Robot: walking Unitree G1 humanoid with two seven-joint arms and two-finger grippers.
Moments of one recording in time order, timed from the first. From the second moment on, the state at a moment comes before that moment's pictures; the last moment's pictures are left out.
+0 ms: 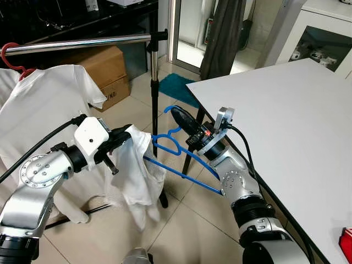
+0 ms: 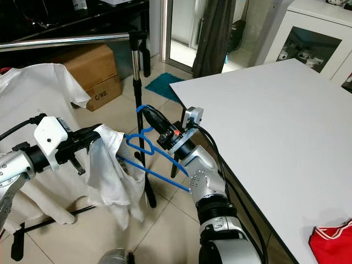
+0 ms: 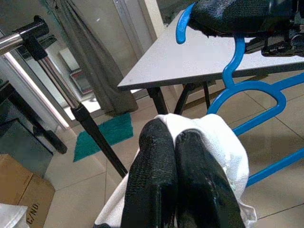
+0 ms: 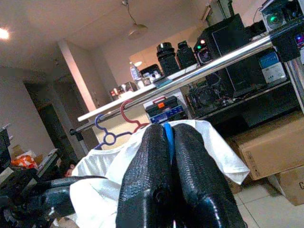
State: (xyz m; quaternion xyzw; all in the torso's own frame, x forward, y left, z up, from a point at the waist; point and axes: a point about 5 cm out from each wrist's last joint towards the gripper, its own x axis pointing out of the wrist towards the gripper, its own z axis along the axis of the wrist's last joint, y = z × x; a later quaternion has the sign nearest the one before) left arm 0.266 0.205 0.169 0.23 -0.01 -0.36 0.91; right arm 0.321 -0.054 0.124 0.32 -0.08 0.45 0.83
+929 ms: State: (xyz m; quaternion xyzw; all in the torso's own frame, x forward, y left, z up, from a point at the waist) left arm 0.294 0.195 0.173 0.13 -0.10 -0.22 0.96; right arm 0.310 -0.095 0.150 0.30 -0.16 0.38 0.86
